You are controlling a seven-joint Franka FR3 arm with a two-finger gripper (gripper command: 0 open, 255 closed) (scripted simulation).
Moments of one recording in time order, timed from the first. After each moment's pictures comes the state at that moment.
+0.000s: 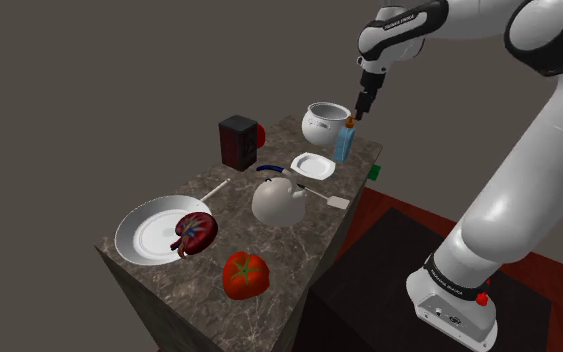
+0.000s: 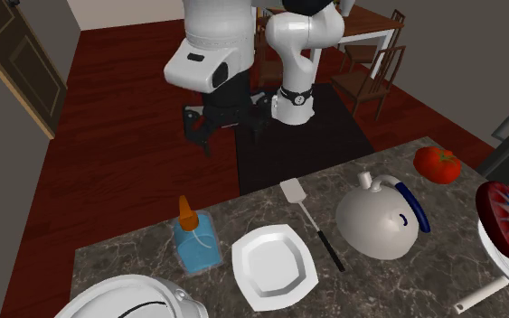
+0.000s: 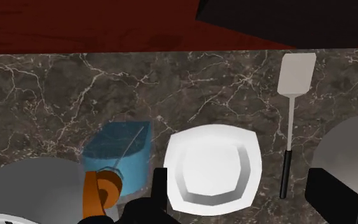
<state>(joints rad) -0.04 0.01 -0.46 -2.00 0.01 2.00 -0.72</state>
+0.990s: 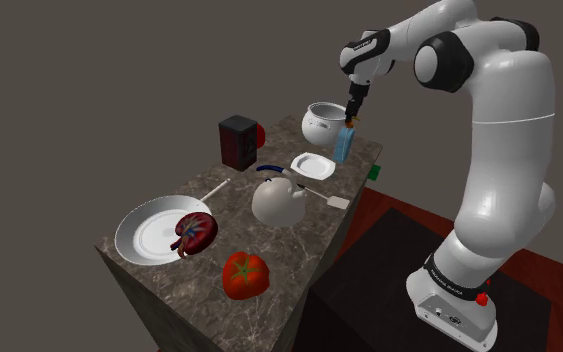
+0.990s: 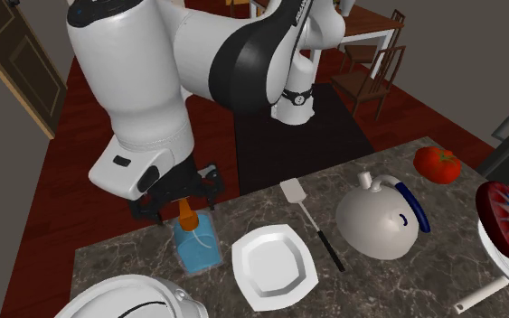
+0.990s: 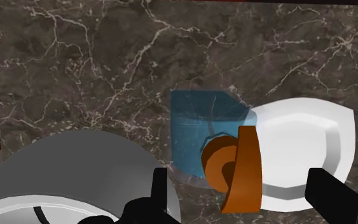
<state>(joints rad) -0.18 0.48 -0.45 -1.59 0.23 2.03 -0.95</state>
